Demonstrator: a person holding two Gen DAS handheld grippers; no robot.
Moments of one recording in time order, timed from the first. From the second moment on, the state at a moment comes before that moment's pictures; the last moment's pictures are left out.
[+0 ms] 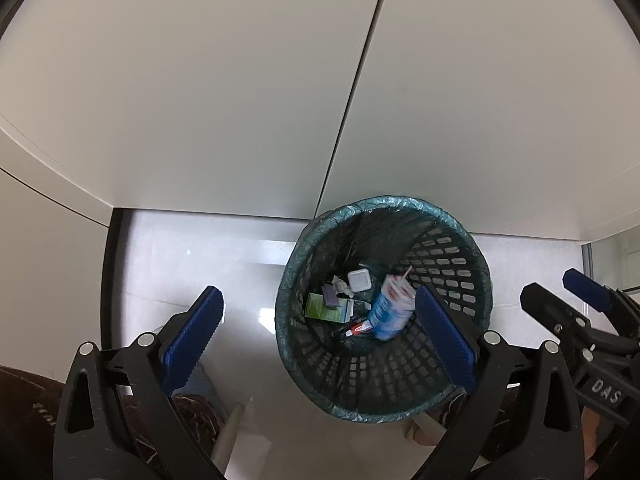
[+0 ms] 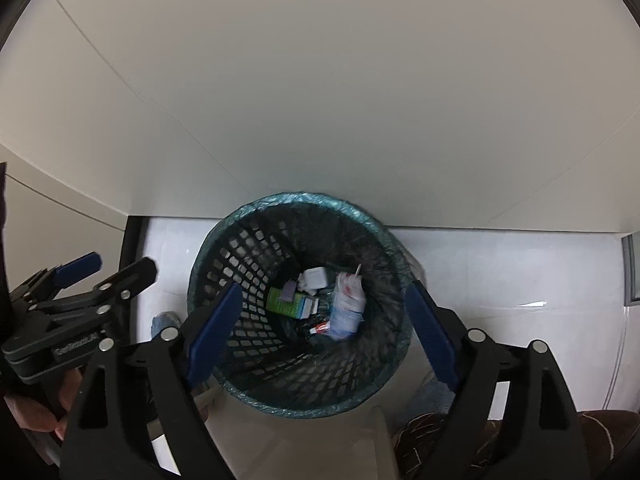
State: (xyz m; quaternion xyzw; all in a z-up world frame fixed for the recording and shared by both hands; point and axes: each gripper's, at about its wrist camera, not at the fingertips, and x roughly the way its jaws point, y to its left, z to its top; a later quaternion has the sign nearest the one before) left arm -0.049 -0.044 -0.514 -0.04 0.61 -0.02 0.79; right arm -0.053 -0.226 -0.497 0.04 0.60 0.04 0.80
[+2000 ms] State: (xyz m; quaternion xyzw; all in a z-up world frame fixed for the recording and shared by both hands) left arm -0.040 0.028 0.025 -0.04 0.34 0.02 0.94; right arm -0.012 -0.244 0.021 0.01 0.31 0.01 0.95
